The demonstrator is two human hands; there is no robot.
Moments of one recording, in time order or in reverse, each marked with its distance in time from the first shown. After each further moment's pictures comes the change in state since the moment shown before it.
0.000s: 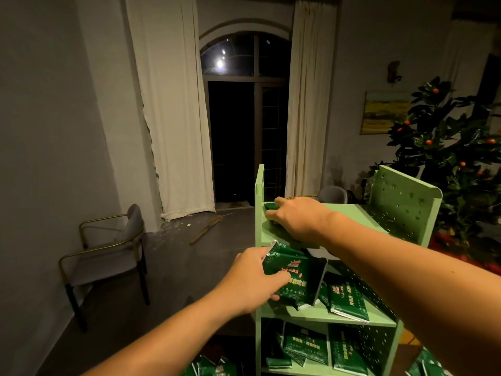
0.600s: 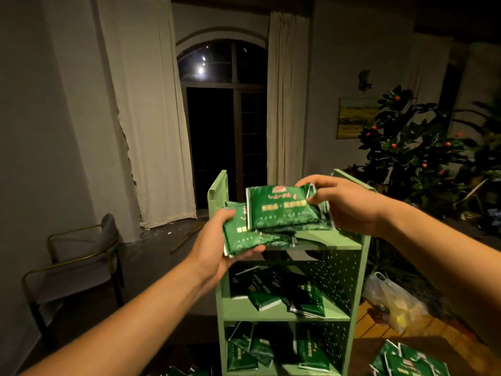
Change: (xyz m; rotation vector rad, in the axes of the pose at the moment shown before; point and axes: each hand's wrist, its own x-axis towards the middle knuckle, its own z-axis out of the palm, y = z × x) left_hand 0.019 0.066 0.018 -0.790 0.156 -0.116; right_hand -0.126 0.092 -0.015 1.893 0.117 0.290
